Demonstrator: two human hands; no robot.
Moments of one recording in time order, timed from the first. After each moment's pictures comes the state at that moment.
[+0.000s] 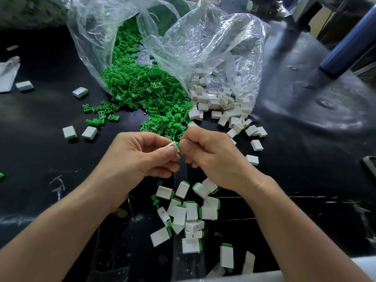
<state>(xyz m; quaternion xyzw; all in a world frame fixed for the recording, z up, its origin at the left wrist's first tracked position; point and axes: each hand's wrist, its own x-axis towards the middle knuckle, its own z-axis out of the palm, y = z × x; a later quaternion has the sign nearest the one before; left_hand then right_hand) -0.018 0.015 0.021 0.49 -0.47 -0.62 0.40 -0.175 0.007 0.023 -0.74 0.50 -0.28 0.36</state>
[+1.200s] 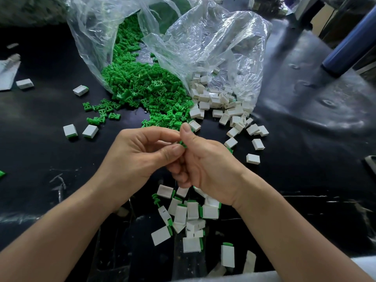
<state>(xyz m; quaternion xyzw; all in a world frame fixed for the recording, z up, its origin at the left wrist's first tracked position) -0.019 0.019 0.022 0.38 -0.56 -0.59 0.45 -0.156 0.015 0.024 -0.44 0.41 -0.27 0.75</state>
